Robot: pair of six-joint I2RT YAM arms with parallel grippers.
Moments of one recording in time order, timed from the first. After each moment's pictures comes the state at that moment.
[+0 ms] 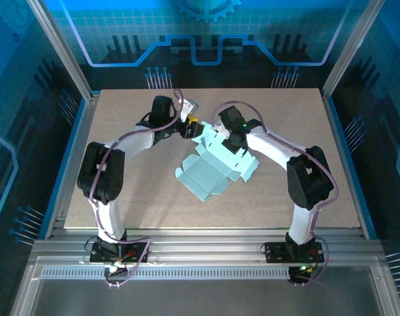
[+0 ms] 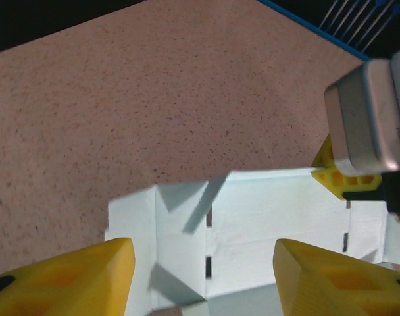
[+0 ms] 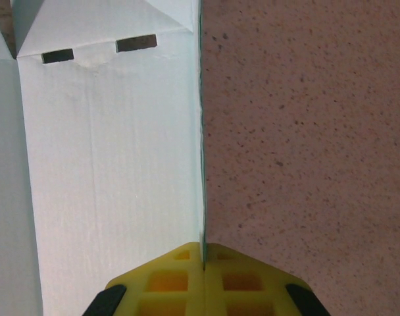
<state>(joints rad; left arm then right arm) -0.29 1.92 1.36 -0.05 0.63 0.15 0.52 1.86 1.43 -0.65 0.29 -0.39</state>
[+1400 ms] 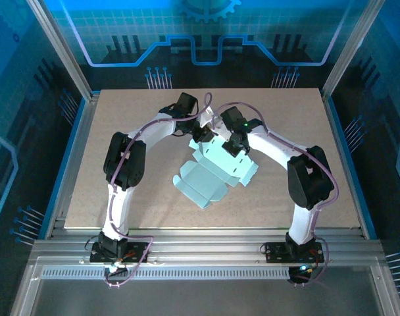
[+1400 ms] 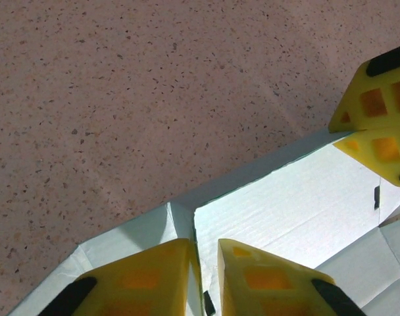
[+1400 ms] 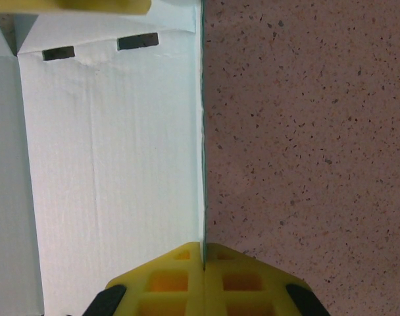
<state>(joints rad) -0.39 2.19 1.77 -0.56 0.60 0.44 0.50 1.86 1.42 -0.70 0.18 -0.40</state>
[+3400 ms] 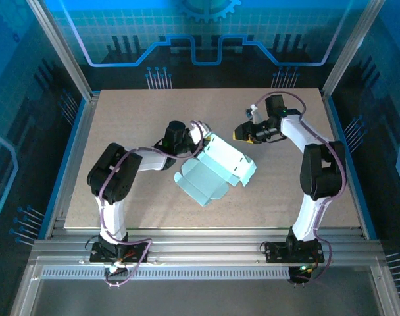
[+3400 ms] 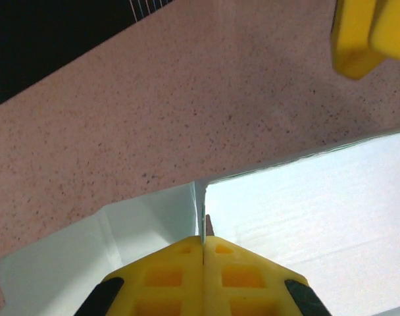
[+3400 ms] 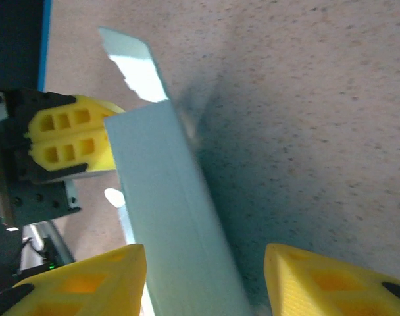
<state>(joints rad) -0.44 1.95 1.01 0.55 0.39 0.27 0.13 1.91 1.46 -0.72 -0.78 0.12</state>
